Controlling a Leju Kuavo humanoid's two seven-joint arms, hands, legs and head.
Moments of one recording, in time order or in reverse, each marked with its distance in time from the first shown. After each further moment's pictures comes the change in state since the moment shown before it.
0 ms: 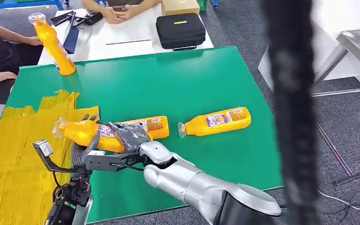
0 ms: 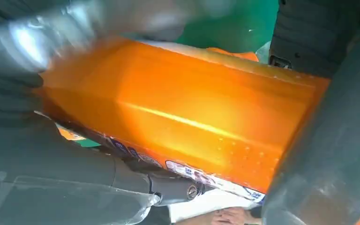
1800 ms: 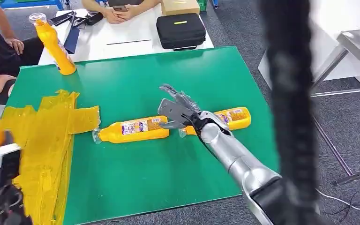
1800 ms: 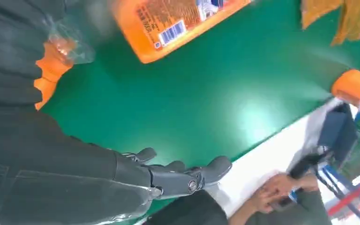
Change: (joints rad) left arm 0.037 0.054 0.357 -0.419 -1.269 1.105 -0.252; right arm 0.026 -0.264 -0.694 -0.127 0.020 0.292 -0.367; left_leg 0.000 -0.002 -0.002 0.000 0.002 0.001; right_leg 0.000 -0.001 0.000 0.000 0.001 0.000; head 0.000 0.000
